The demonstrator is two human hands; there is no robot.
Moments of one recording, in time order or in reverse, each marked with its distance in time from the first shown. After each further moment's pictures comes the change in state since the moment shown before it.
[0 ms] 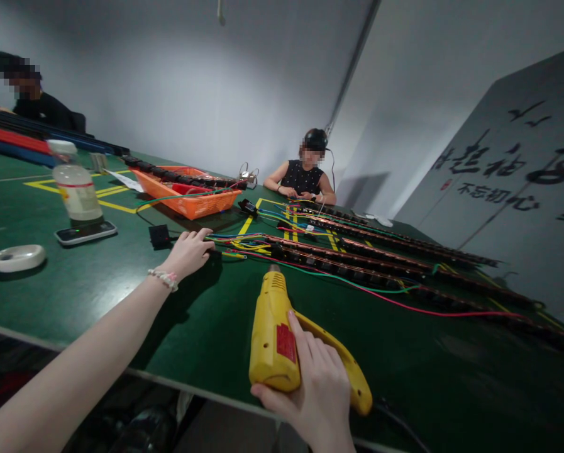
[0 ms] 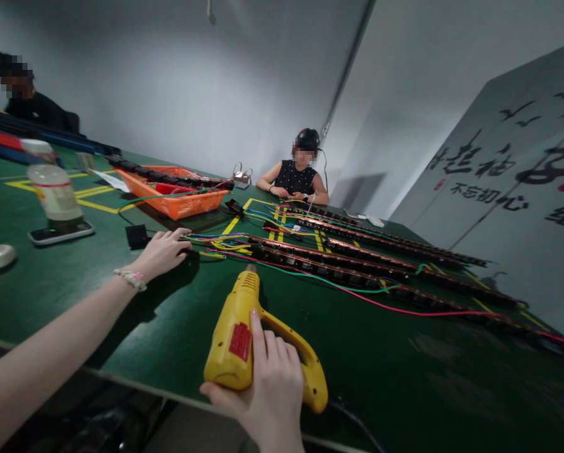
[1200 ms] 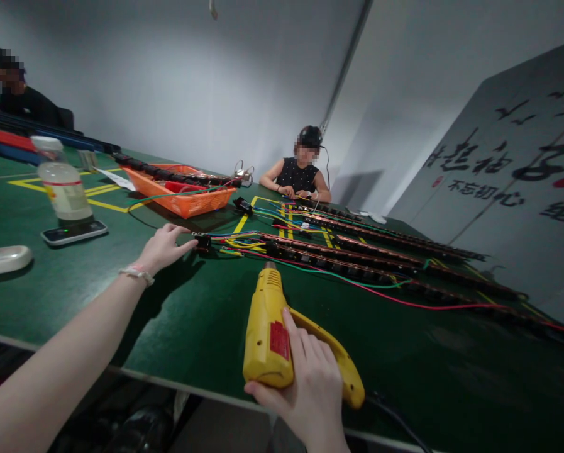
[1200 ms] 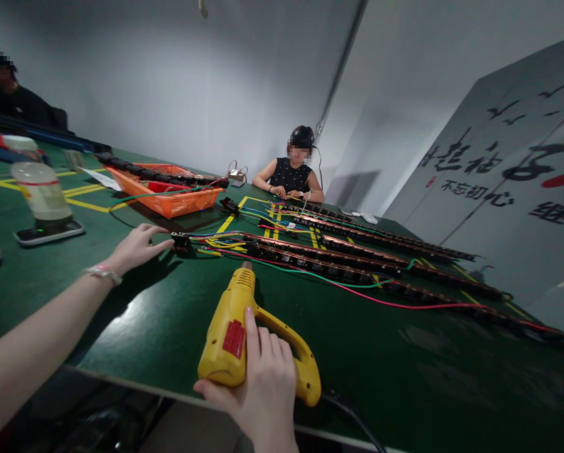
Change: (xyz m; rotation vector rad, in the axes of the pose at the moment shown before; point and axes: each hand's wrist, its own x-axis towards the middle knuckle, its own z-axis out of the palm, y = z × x) left_hand -0.007 -0.039 0.002 -0.321 0.009 -0.361; right_hand 0.003 -0.007 -0.008 -0.030 -0.024 -0.024
